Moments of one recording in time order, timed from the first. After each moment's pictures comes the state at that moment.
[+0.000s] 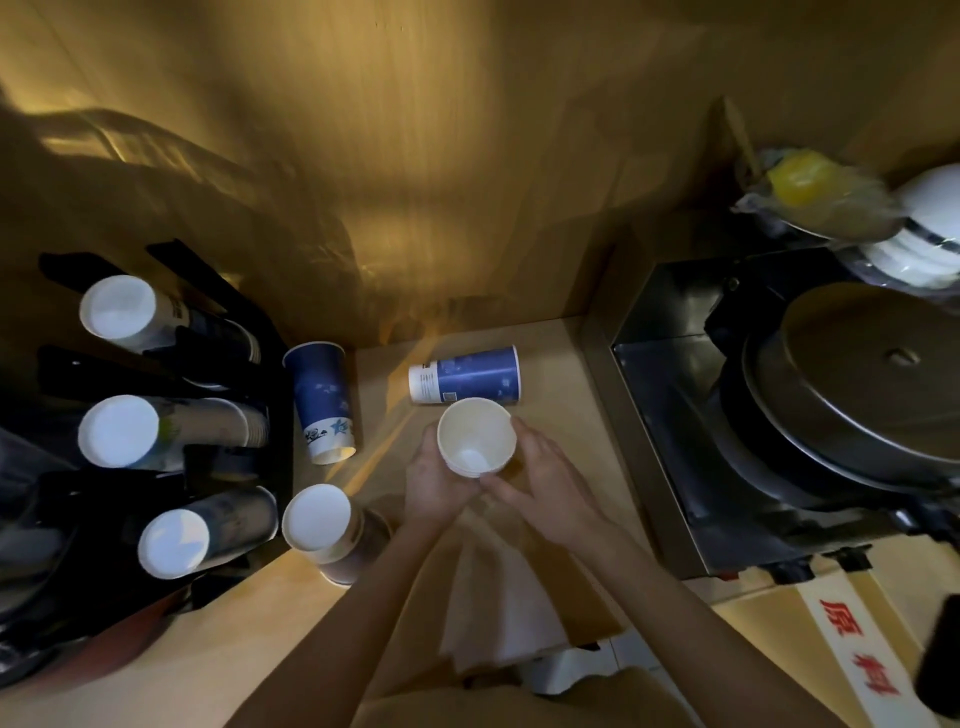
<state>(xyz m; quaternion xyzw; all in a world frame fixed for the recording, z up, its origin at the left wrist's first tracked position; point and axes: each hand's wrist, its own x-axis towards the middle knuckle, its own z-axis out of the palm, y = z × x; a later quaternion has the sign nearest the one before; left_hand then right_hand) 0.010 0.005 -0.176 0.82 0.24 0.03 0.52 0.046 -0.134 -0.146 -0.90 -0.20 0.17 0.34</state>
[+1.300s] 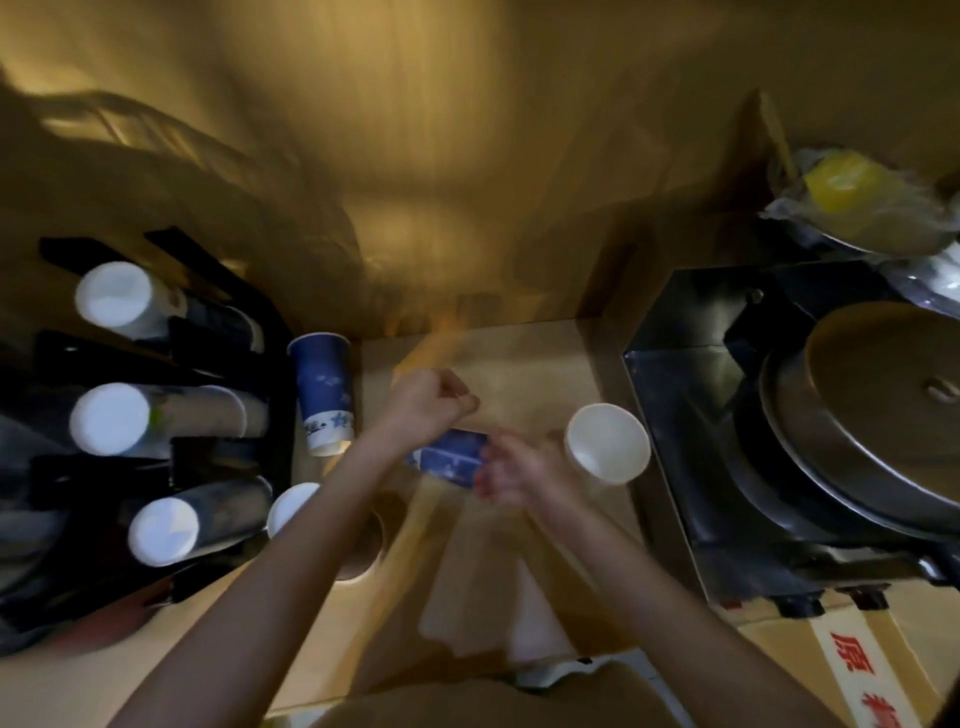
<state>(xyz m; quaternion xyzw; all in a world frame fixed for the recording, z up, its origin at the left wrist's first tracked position) 0.063 0.033 -0.081 0.88 0.19 -0.12 0.41 0.059 -0.112 -0.104 -0.66 0.10 0.39 0.64</state>
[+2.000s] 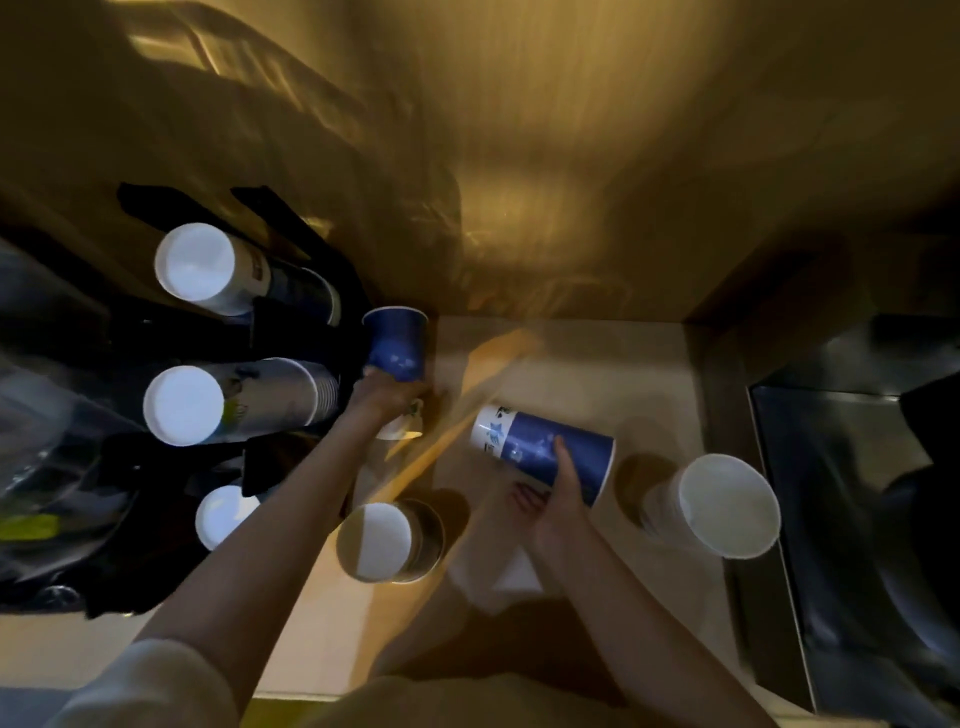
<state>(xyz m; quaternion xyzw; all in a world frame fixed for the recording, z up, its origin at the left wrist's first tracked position) 0.065 0.159 -0.150 0.77 0.48 -0.15 0.40 0.071 -0.029 -0.185 -0.40 0.44 0.31 0.74</state>
